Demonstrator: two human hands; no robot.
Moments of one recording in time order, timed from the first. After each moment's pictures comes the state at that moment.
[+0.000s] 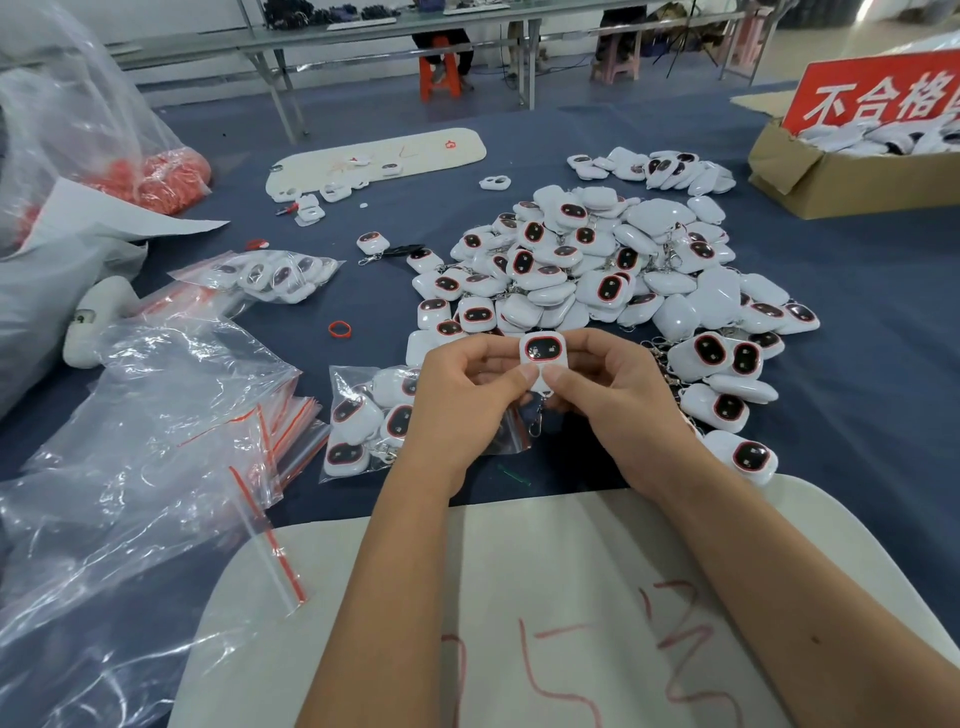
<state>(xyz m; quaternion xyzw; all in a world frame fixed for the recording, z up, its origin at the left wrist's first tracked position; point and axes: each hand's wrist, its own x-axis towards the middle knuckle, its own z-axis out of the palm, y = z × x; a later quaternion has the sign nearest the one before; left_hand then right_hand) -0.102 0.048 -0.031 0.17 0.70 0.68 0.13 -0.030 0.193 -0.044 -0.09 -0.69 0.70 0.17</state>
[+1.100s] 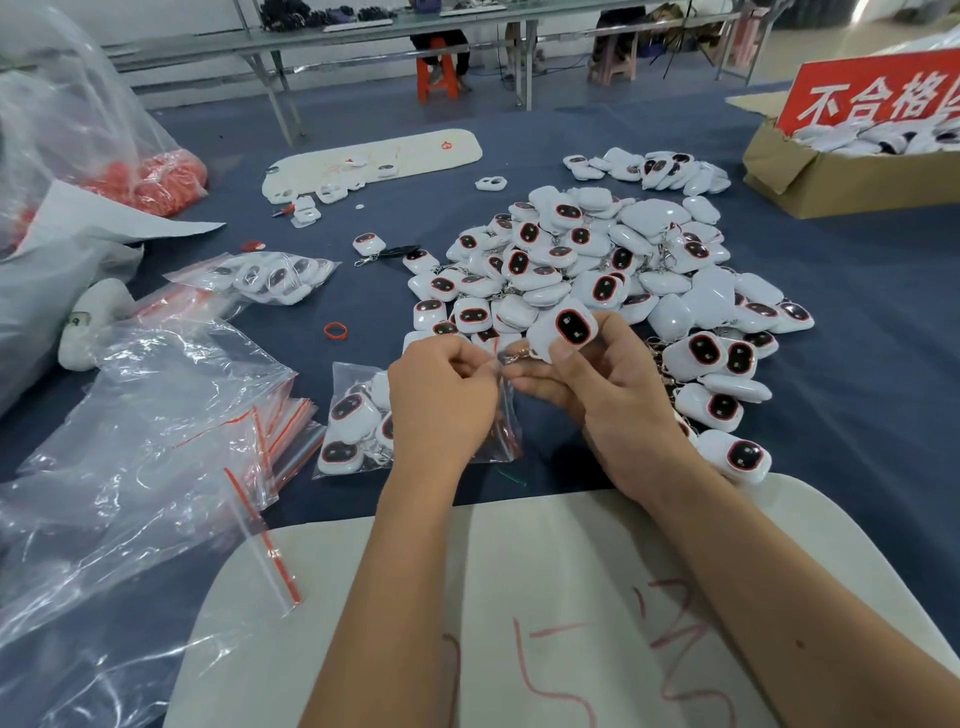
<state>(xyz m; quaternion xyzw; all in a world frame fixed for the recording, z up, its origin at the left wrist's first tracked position) -0.100 0.048 -0.019 0.10 0.85 0.52 -0.02 -0.035 0.184 -0.045 -0.01 -0.55 0.81 0.21</state>
